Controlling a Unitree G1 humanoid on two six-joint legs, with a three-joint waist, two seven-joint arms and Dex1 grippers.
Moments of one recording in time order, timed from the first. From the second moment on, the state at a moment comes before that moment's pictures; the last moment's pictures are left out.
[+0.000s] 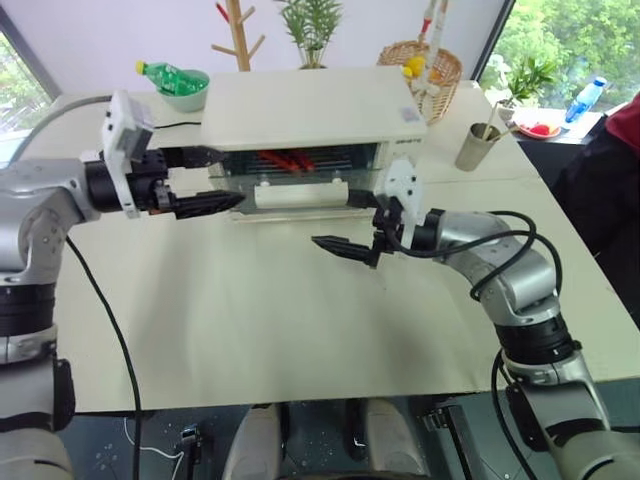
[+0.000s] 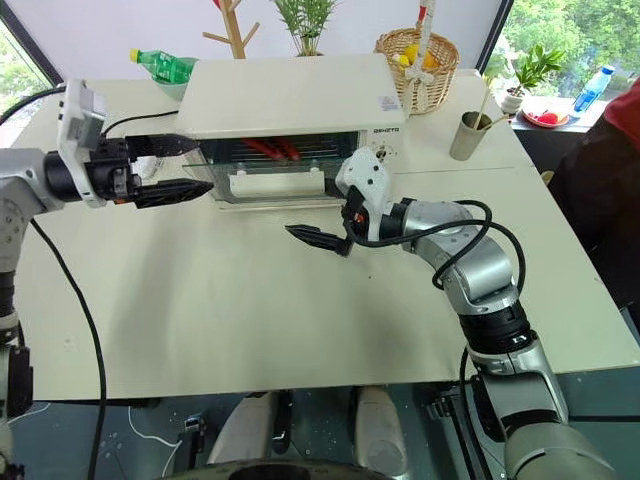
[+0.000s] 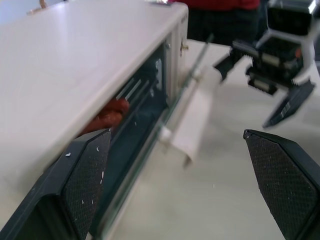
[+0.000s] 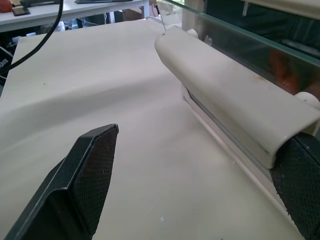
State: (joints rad) left arm -0.74 0.86 0.12 0.05 -0.61 0.65 -1.17; right arm -0.58 -0.48 0.14 -0.25 0.44 0.64 0.83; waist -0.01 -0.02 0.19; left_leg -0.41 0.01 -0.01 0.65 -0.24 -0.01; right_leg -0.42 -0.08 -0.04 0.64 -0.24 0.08
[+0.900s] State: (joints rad) left arm -0.82 0.82 -0.06 0.27 -0.37 0.40 -1.33; right arm -0.43 -0.46 0.15 -0.37 0.44 0.65 0.70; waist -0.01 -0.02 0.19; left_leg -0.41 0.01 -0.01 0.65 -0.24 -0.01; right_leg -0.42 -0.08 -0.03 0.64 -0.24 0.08
